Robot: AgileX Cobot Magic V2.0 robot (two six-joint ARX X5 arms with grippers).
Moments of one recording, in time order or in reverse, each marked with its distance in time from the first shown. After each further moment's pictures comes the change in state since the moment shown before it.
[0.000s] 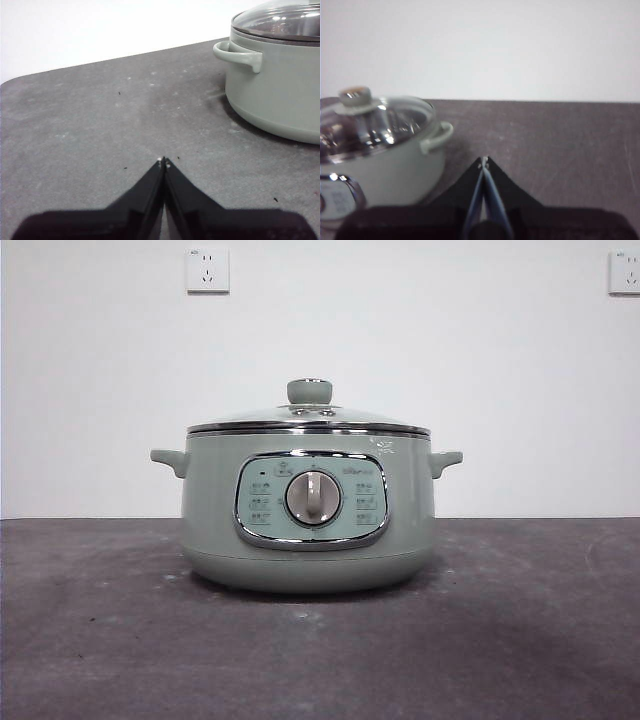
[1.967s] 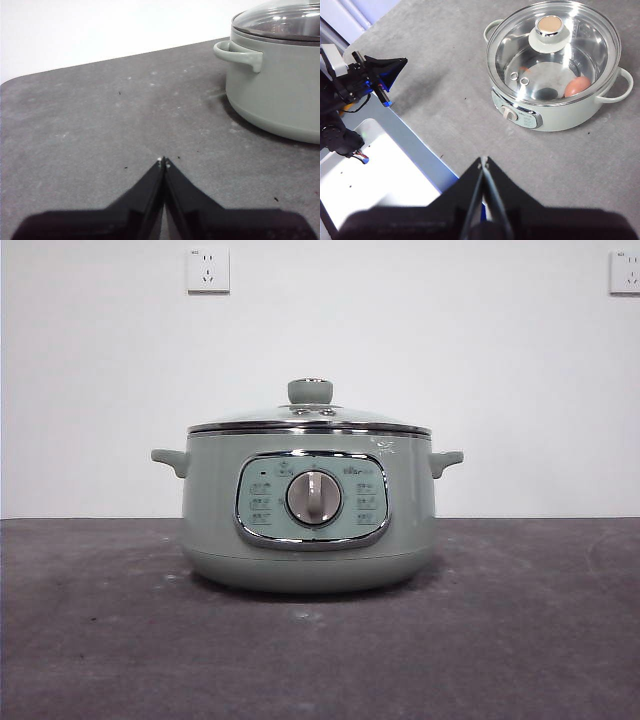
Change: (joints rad) left arm 0.000 0.000 0.000 0.000 0.000 0.000; right arm 0.483 1.016 1.503 -1.204 -0.158 -0.037
